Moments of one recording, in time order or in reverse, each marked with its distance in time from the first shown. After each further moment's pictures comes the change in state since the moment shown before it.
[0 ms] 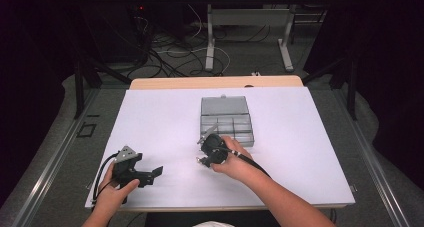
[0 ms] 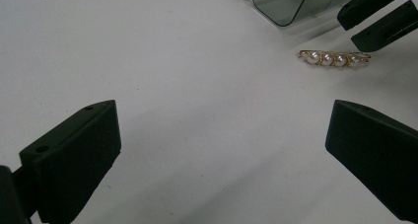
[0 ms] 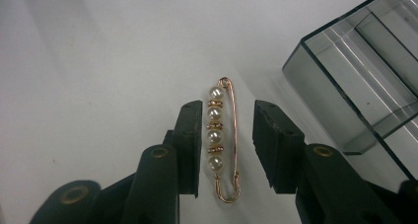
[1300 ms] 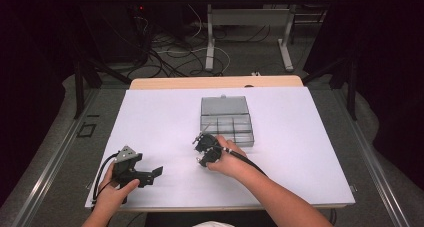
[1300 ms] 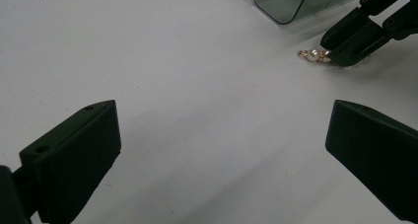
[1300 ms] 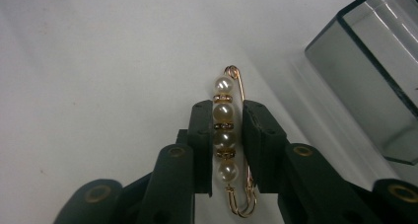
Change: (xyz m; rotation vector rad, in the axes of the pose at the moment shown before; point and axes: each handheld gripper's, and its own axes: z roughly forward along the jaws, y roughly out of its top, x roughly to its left) left arm 0.000 0.000 0.001 0.004 -0.003 -0.006; right arm -0.002 0.009 0.022 0.146 0.018 0.066
